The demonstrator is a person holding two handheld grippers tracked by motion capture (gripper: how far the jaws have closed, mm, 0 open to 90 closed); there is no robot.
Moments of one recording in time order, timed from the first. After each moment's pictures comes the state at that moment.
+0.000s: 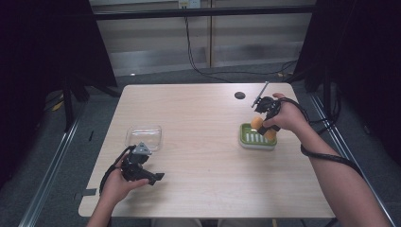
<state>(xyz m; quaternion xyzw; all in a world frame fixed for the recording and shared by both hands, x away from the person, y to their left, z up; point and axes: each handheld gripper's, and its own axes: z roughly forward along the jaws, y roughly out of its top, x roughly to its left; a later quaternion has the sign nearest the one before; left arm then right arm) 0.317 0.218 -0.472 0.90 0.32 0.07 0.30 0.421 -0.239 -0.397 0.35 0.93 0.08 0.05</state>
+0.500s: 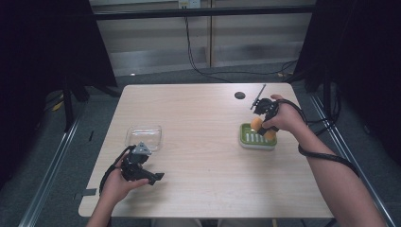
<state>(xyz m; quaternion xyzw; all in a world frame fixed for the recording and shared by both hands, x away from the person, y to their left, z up) 0.317 0.219 -0.472 0.90 0.32 0.07 0.30 0.427 -0.238 -0.409 0.33 0.94 0.07 0.05</state>
